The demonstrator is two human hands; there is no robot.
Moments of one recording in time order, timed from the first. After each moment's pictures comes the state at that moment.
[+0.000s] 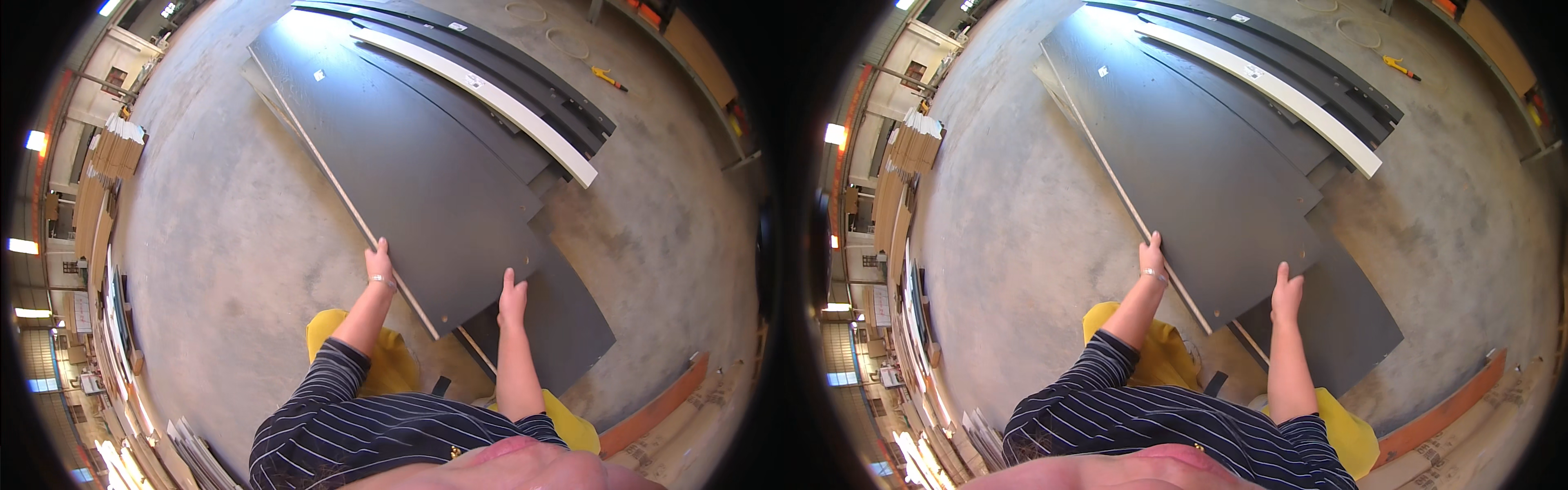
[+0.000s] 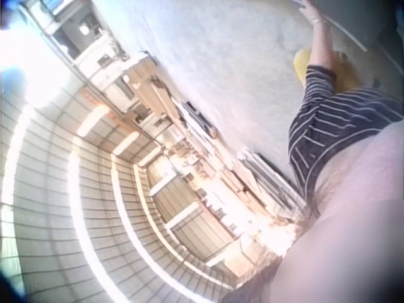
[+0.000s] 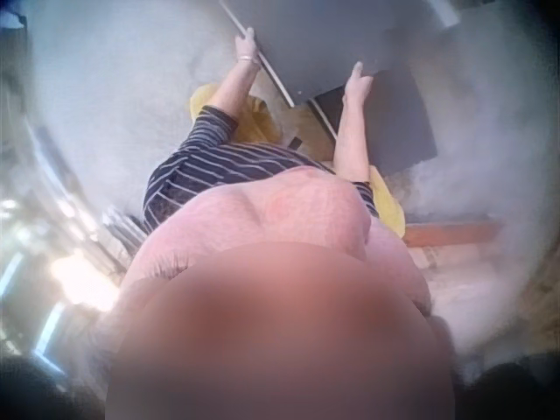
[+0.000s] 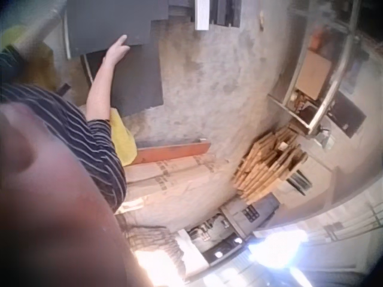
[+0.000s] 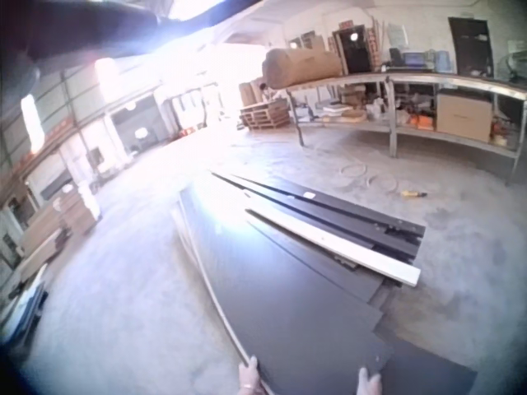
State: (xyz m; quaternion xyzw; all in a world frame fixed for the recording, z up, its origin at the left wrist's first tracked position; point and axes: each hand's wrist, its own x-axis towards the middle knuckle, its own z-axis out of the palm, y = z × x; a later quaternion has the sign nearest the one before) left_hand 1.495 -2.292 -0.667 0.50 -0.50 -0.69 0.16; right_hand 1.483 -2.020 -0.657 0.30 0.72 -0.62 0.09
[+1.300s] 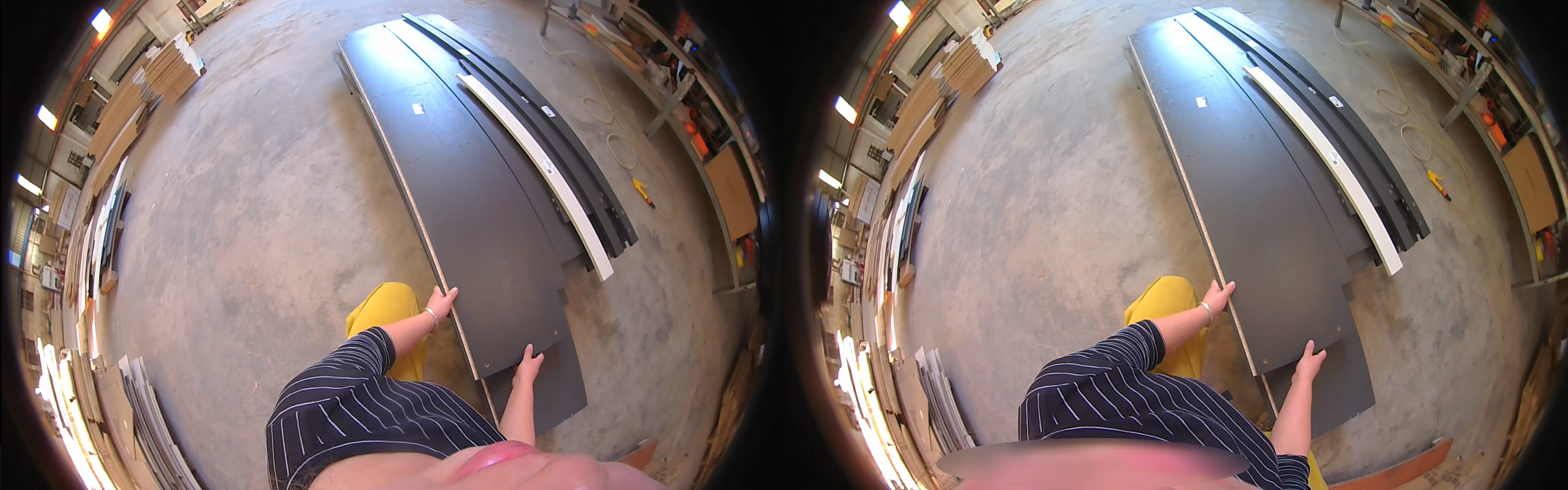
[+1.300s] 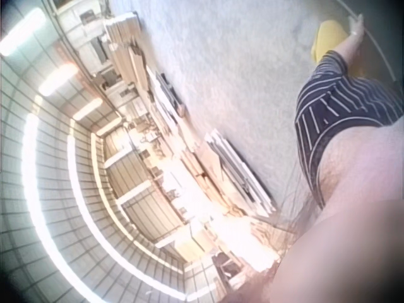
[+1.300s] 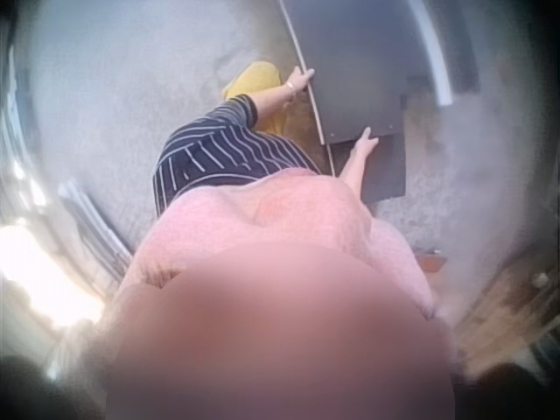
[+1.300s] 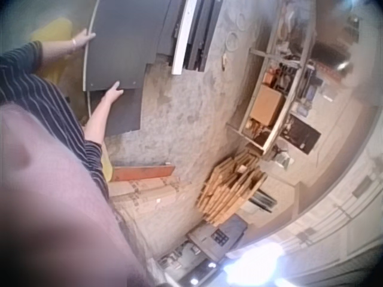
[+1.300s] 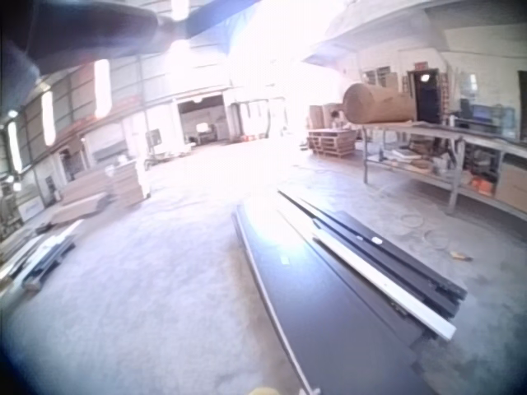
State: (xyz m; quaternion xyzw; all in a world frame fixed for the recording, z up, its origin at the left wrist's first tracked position) left_hand 1.525 -2.273 -0.684 0.39 -0.61 -0.69 -0.04; right_hand 1.516 -1.975 -0.686 0.30 0.74 -0.59 0.12
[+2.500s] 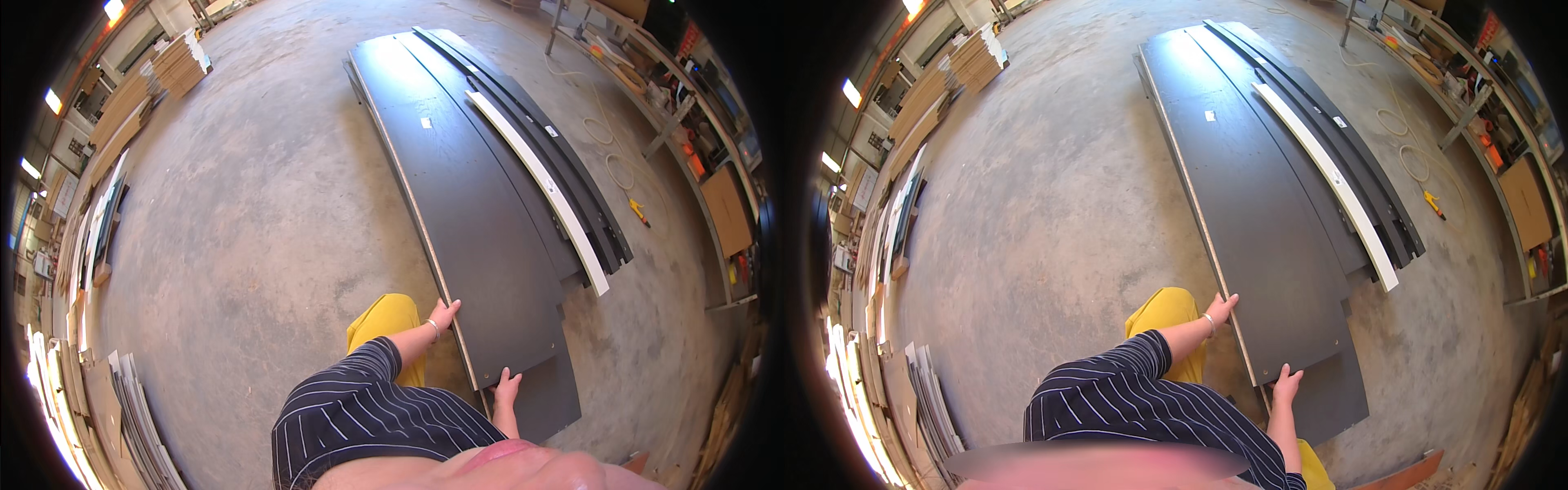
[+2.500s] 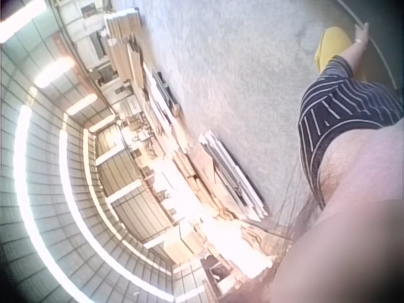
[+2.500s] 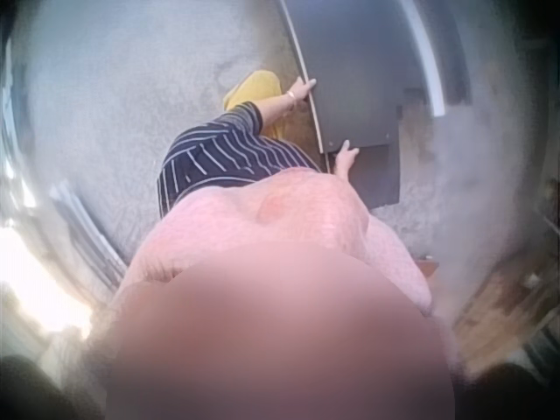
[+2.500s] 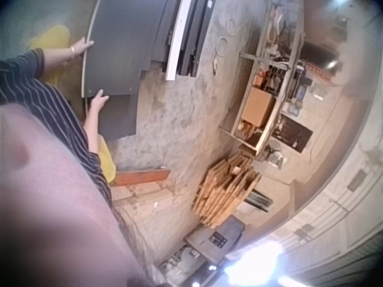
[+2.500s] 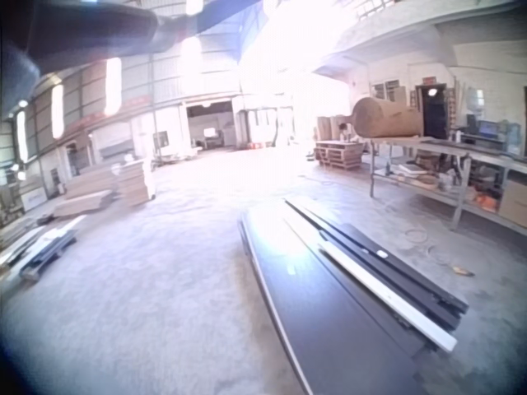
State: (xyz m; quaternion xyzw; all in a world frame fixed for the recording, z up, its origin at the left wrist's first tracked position) left_hand 1.529 -2.275 -0.691 0.35 -0.60 -0.71 0.02; right_hand 1.572 -2.009 -0.665 0.26 0.74 -0.57 0.22
